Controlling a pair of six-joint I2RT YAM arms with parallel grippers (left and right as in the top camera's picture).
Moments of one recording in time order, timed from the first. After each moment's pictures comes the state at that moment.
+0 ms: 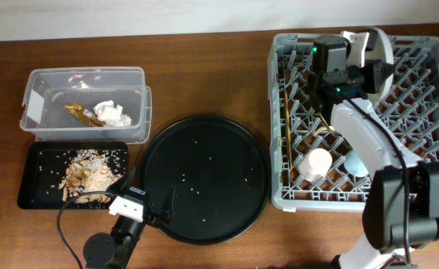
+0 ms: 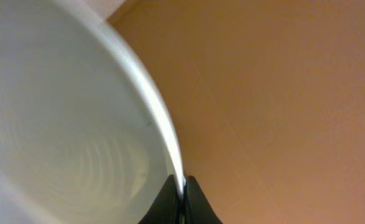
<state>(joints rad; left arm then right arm) -0.13 0.01 0.01 -0.06 0.27 0.03 0.10 1.82 1.32 -0.12 1.32 -0.33</state>
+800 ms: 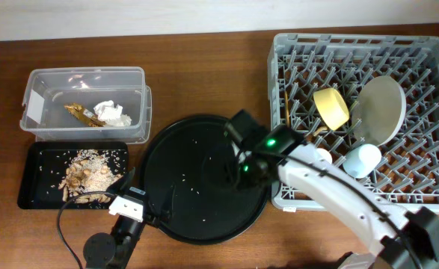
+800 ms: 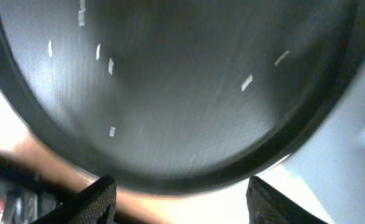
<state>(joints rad) -0.13 0.01 0.01 -0.06 0.27 0.03 0.69 1.59 1.26 -1.07 -0.19 0.42</state>
